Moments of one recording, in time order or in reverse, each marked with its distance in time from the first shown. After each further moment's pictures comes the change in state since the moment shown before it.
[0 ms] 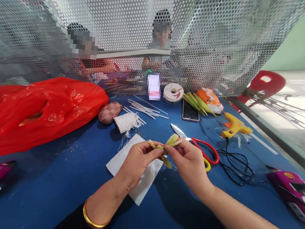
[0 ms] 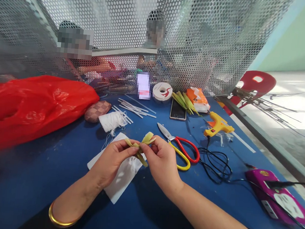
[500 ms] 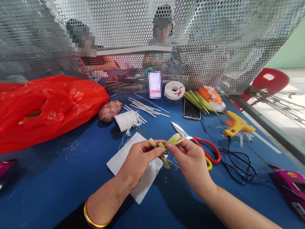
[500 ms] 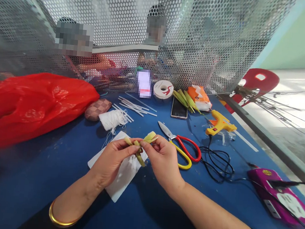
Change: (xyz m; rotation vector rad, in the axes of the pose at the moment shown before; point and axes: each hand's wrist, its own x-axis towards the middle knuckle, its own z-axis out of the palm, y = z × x) left_hand -0.001 -0.004 -0.001 -0.028 0.023 -0.004; right_hand 0.002 -0.003 0.004 0.109 0.031 0.080
